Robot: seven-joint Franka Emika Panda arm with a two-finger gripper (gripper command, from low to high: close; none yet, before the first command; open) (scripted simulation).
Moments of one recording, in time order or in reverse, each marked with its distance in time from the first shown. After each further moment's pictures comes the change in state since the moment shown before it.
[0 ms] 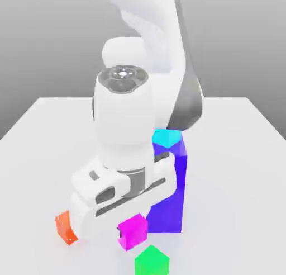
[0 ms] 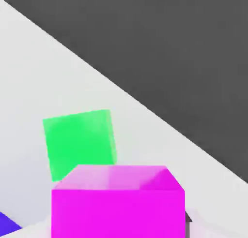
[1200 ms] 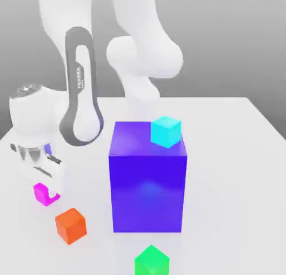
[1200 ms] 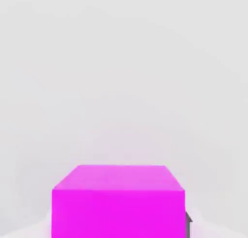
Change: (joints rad) arm -0.351 -0.005 -0.416 -0.373 0.248 0.377 0.448
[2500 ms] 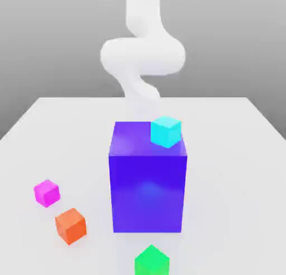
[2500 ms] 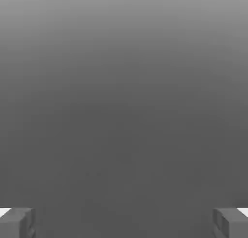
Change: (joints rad) arm 0.527 -0.893 0.153 0.436 -0.203 -0.602 0.279
